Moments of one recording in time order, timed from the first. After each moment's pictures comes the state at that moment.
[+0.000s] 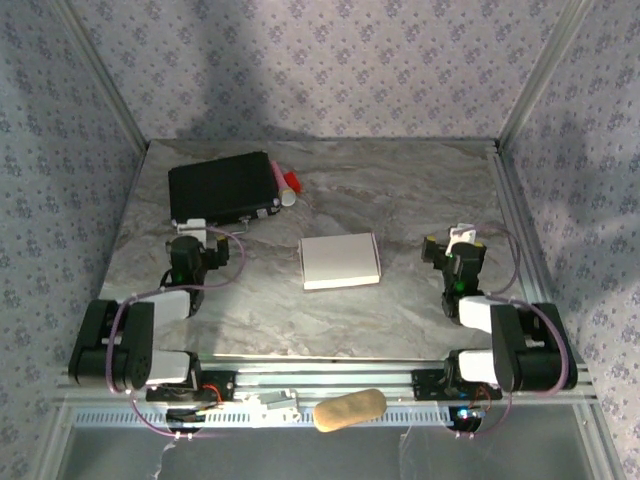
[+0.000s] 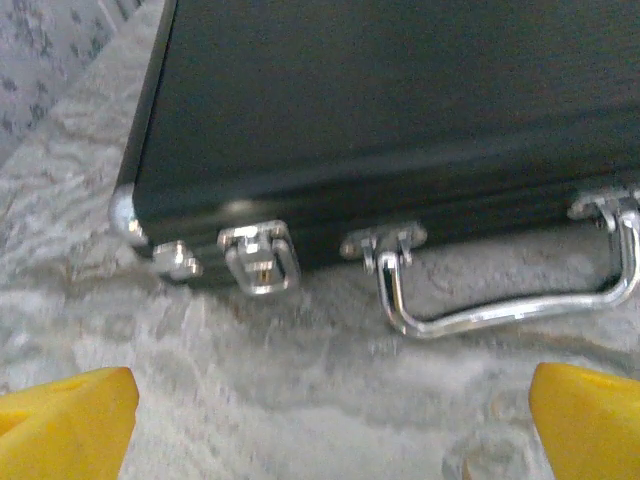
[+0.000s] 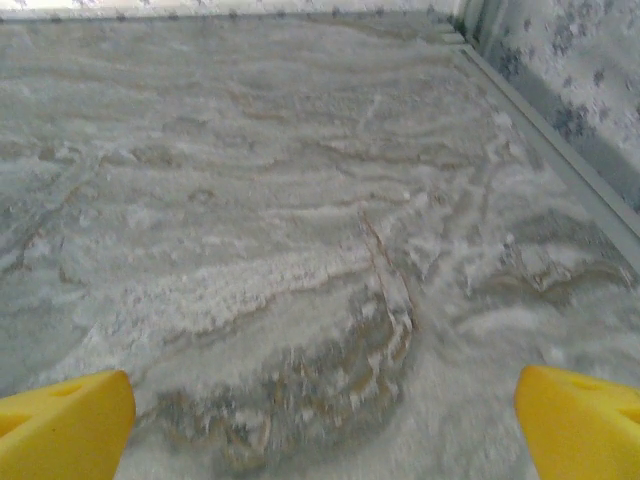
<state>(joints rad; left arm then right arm) -0.09 1.36 0.31 0.60 -0.22 0.00 0.02 1.34 0.23 0.73 0.21 0.03</state>
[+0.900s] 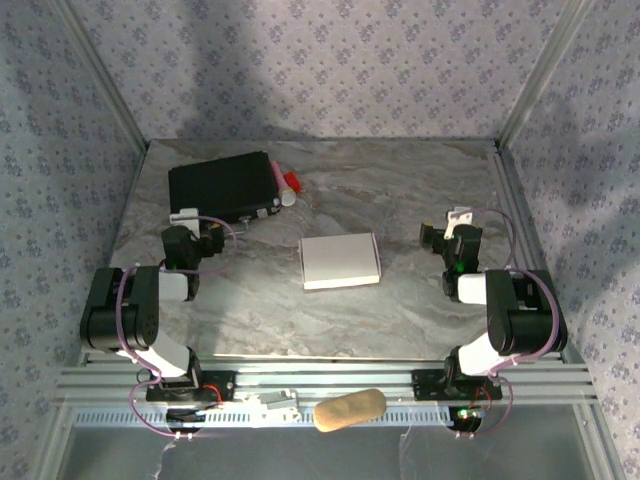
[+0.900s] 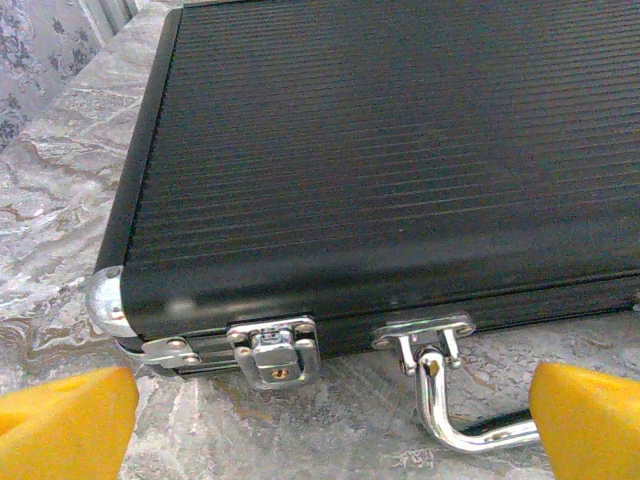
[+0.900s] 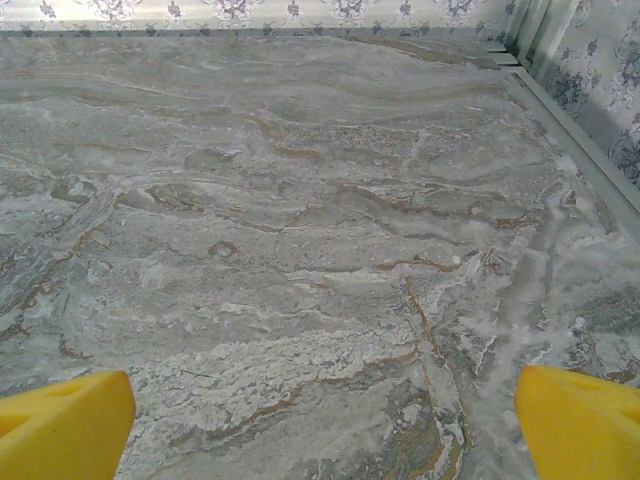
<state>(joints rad) 0.02 1.54 0.40 0.73 -0.09 -0.02 -0.01 1.51 0.39 0.74 0.11 -0.01</state>
